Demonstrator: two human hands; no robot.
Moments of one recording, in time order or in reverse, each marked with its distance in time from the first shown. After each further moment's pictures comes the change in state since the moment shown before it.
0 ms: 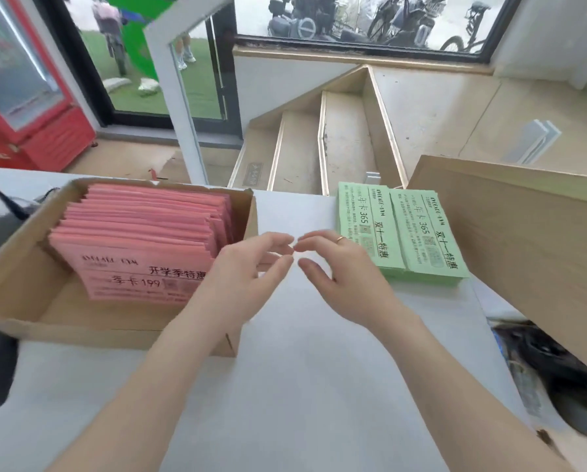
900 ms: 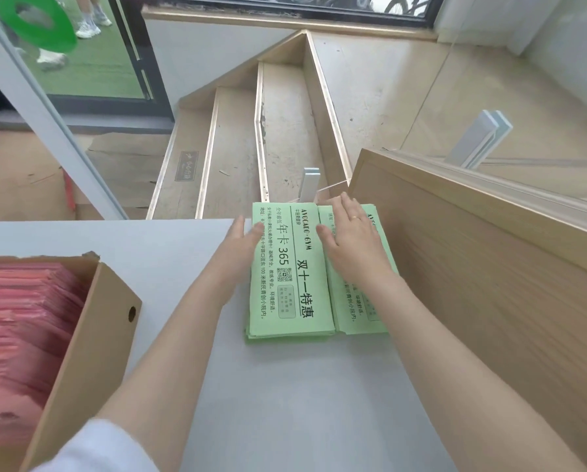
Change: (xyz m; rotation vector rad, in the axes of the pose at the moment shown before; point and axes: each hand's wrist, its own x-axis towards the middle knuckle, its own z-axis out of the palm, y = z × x) left_hand 0.212 -0.026 0.144 -0.435 -0.161 -0.504; right_hand 0.090 0.207 -0.071 -0.341 -0.005 0.511
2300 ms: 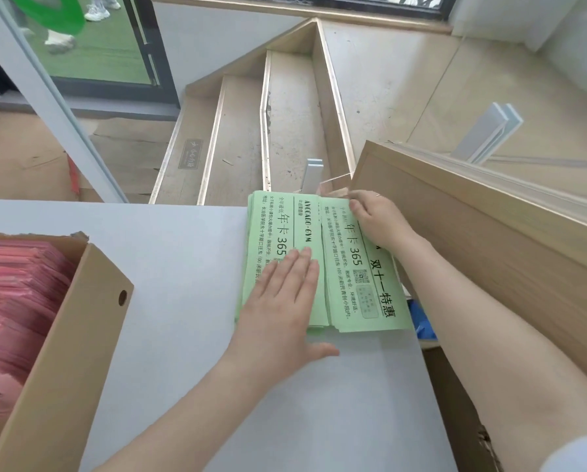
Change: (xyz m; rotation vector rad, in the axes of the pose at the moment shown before) left_hand -0.073 -0.051 0.053 1.219 0.097 0.777; right_hand 0.050 0.056 -0.016 0.101 -0.044 -0.021
